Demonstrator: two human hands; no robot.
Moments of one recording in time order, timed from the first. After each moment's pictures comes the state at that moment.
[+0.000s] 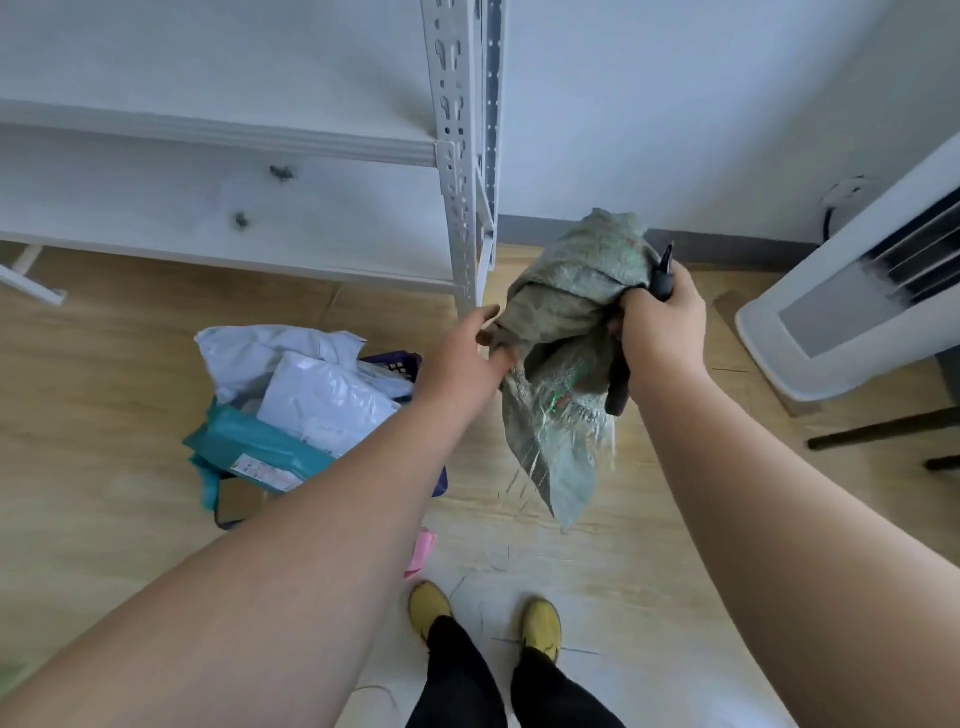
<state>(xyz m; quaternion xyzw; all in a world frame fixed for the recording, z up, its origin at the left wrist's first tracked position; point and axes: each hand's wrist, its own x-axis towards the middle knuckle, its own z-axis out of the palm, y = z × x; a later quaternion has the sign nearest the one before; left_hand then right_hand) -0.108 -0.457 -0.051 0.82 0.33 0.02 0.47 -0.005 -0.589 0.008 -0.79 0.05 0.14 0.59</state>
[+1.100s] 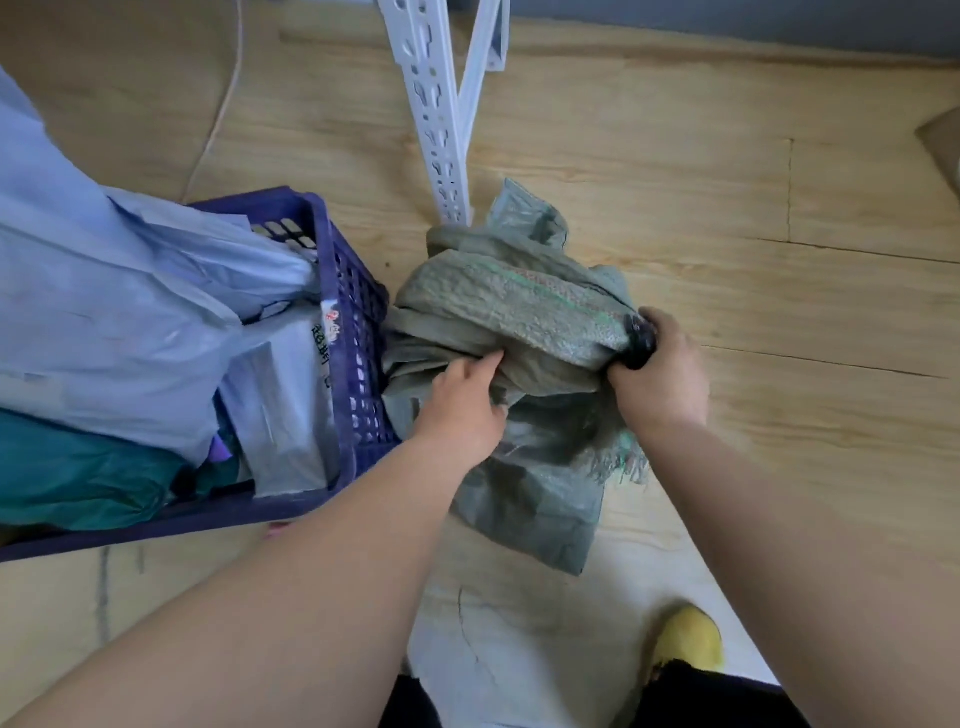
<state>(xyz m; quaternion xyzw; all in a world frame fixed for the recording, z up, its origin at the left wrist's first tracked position) -0.056 -0.458 -0.582 0.85 0.34 -0.23 0.33 0.070 -0.600 -0.563 -0.93 -0.03 0.22 0.30</state>
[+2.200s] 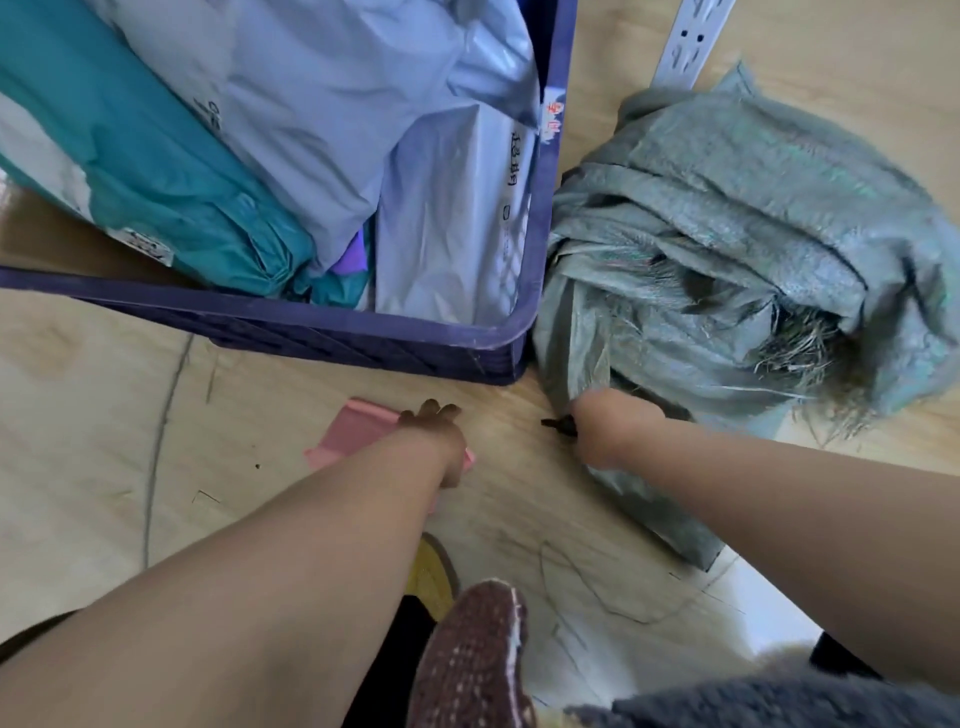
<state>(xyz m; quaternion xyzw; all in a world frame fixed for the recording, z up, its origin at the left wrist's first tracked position) -0.270 -0.427 -0.728 0.77 0.30 -0.54 0.13 -0.108 -0.523 -0.693 -0.75 -0.47 0.43 -0.19</state>
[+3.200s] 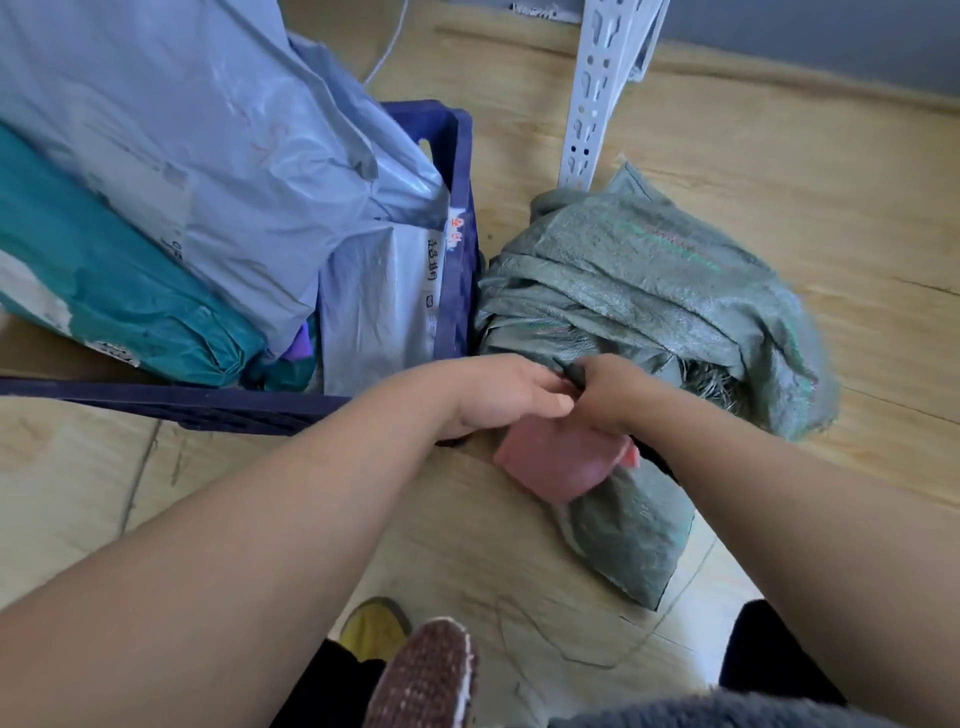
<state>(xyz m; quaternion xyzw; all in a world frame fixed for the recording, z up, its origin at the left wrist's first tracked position) -0.137 -0.429 -0.593 0.70 0.27 -0.27 0.61 -0.020 -0.521 -0.613 -0.81 -0.36 0.45 0.04</state>
